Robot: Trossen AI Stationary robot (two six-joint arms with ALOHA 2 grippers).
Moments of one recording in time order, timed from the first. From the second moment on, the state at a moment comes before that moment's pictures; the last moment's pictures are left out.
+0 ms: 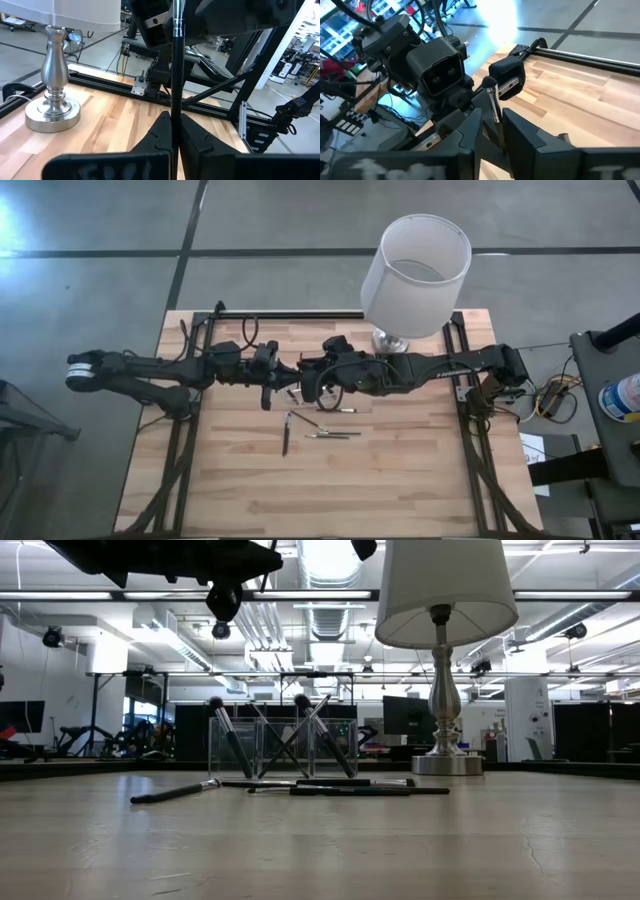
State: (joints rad) left arm 0.11 1.05 0.64 0.40 0.13 -0.26; right arm 0.14 1.74 1.68 -0.33 0.51 0.82
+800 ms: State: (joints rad) left arm 0.13 1.05 0.64 0.39 0.11 -0.27; right arm 0.14 1.74 1.63 -0.30 0.57 0.85
